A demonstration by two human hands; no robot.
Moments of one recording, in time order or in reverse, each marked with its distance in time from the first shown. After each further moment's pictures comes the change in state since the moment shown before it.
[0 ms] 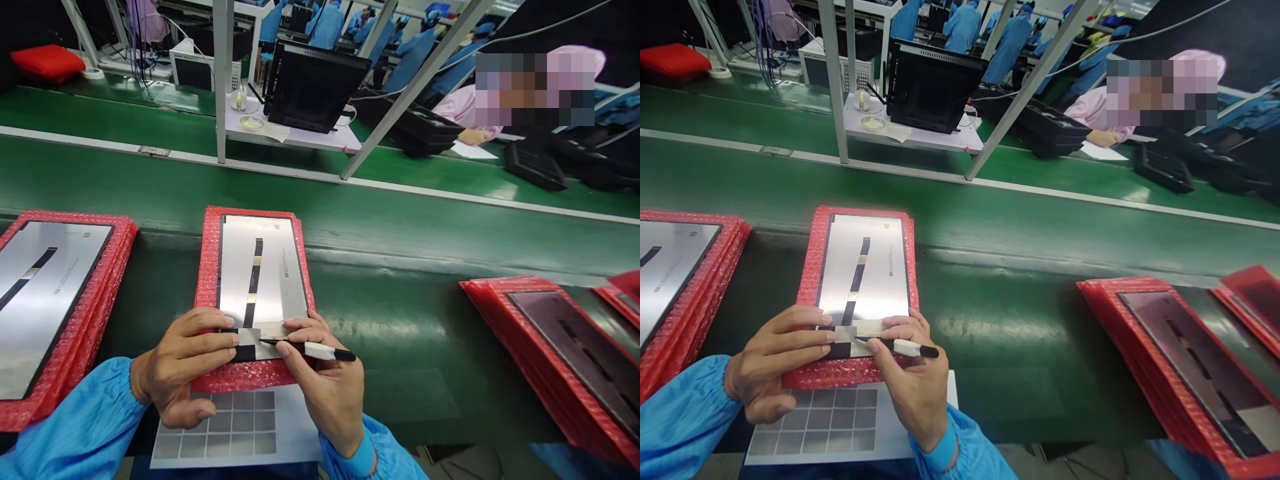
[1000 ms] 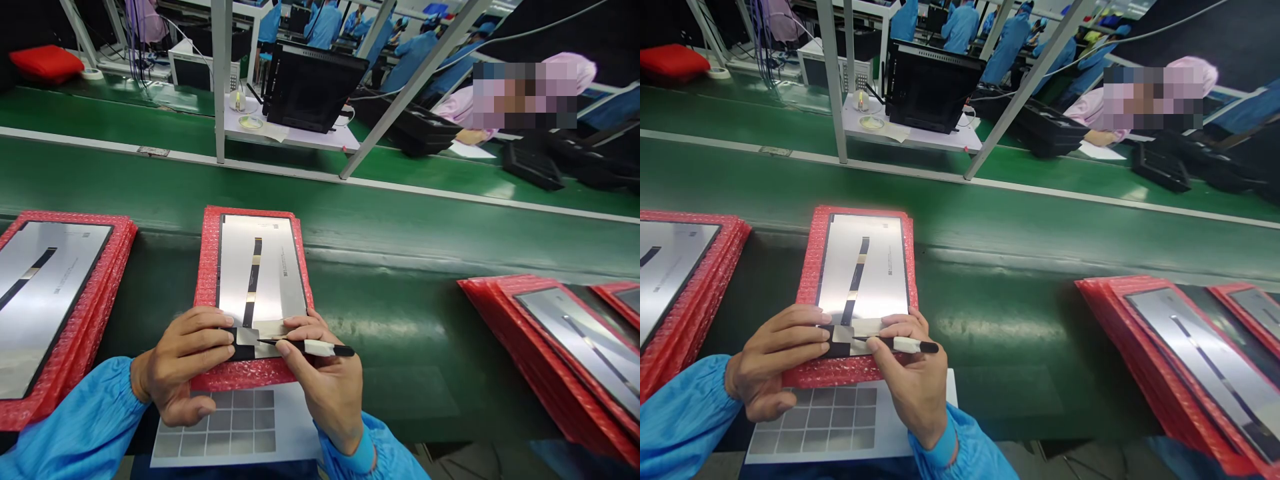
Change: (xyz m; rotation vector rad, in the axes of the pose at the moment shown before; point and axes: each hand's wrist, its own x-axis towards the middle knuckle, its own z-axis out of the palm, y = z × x) left_hand 0.001 0.001 -0.001 0.032 0.012 0.008; right_hand 0.000 -0.001 0.000 0.035 0.007 0.055
